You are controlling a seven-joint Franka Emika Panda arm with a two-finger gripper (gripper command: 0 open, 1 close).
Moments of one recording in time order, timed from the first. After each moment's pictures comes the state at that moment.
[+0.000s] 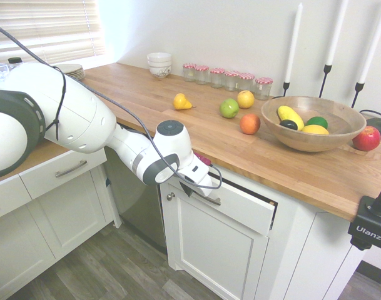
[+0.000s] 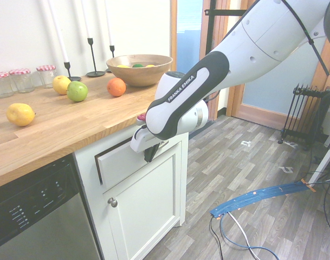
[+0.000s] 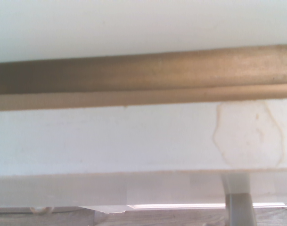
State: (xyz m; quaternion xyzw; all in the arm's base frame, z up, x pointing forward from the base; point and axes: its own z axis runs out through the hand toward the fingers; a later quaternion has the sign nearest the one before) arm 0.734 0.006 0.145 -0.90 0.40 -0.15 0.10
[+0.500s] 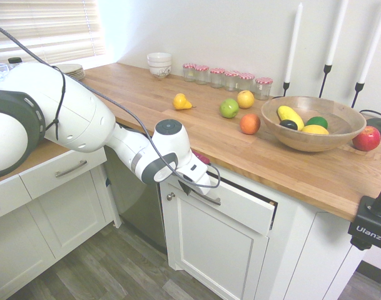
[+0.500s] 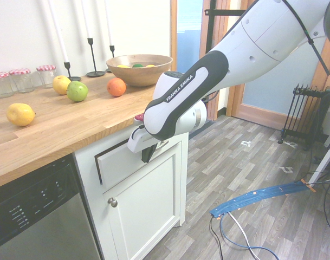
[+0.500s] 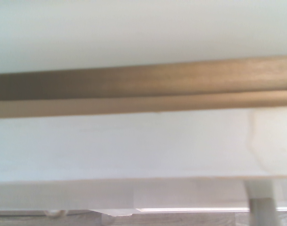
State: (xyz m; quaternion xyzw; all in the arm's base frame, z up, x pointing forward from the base) arm 0.736 0.016 0.148 -0.90 0.40 -0.15 0.11
